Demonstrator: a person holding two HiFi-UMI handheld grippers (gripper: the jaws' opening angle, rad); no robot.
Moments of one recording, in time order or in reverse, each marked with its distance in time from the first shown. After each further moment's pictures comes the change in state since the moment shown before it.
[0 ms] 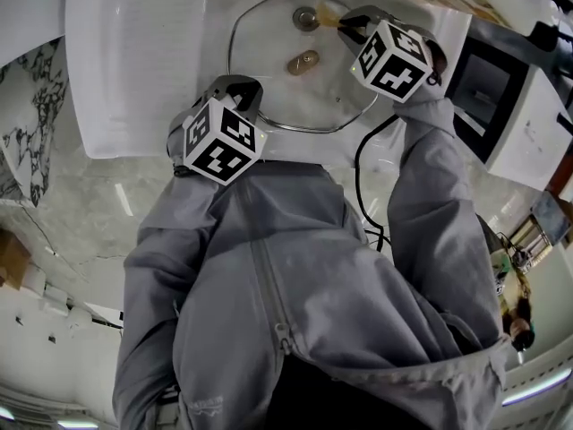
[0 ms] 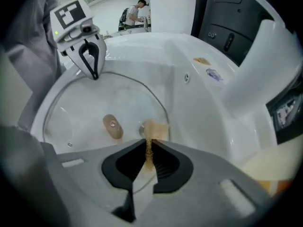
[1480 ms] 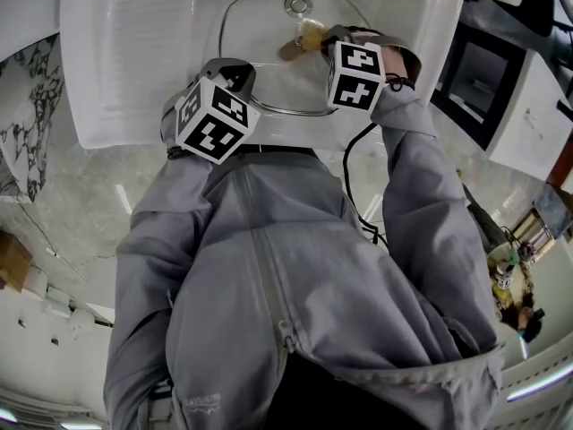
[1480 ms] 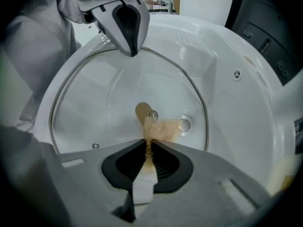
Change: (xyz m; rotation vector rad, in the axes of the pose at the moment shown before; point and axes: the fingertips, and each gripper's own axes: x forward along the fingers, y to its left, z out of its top) left arm 0.003 0.001 0.000 -0.002 0.000 0.025; right arm 0.031 0.083 -0.015 -0.162 0.146 0.096
